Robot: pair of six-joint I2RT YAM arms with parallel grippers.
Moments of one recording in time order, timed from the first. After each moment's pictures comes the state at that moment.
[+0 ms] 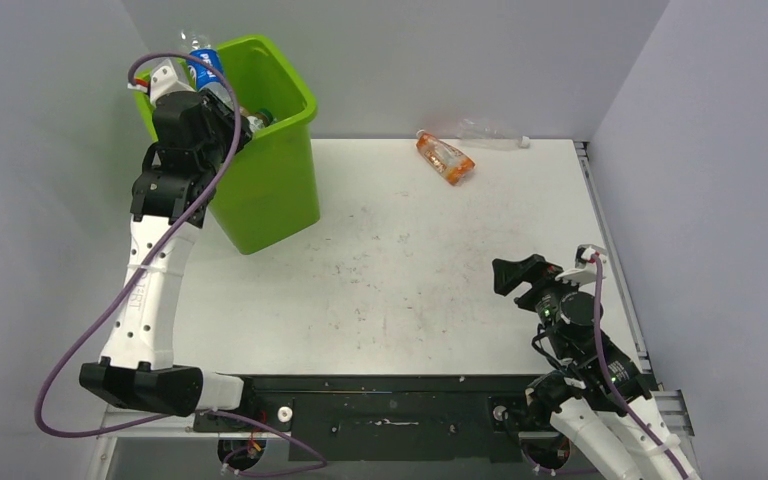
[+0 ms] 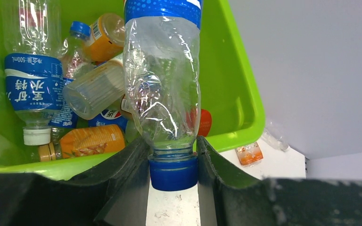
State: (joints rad) left arm -0.15 1.35 1.72 -0.63 -0.25 -0.63; right arm 0.51 0.34 0.57 -0.46 0.35 0.64
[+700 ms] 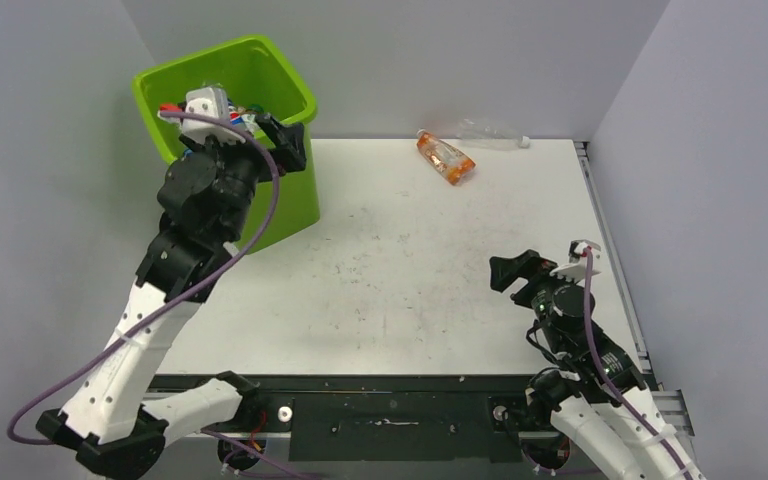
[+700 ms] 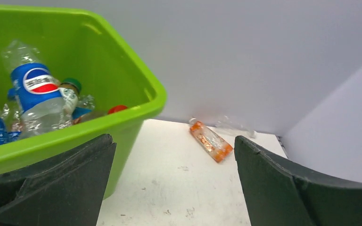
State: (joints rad) left arm -0.49 1.13 1.51 -0.32 -0.41 -0.36; right arm 0.51 0.38 0.57 -0.46 0.36 0.64
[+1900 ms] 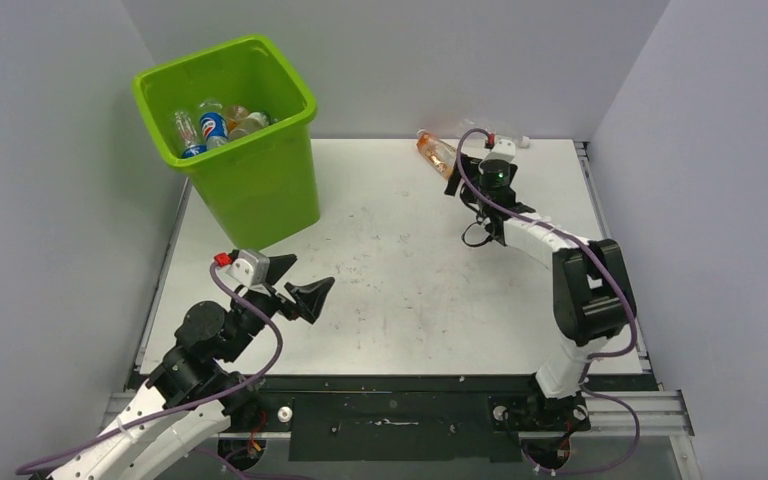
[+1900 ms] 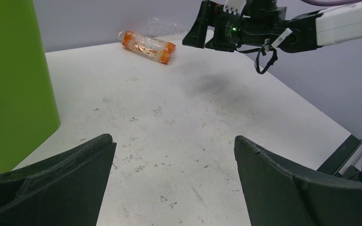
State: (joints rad) left arm -0.77 0.36 0.53 -0.11 -0.15 -0.23; right arm 0.30 1.70 1.08 0.25 0.21 0.35
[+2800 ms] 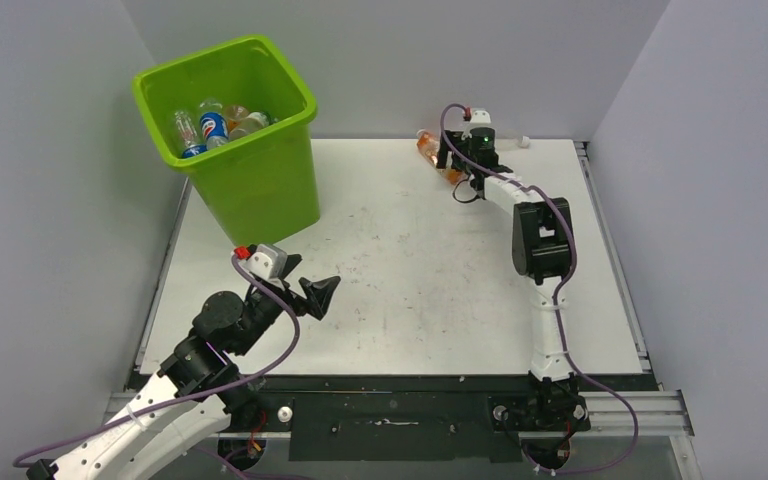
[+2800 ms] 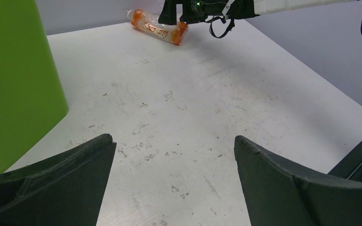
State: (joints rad) left arm -0.78 0.45 0.51 -0.09 -0.18 -0.20; right arm 0.19 2.40 1.87 0.15 -0.02 0.14
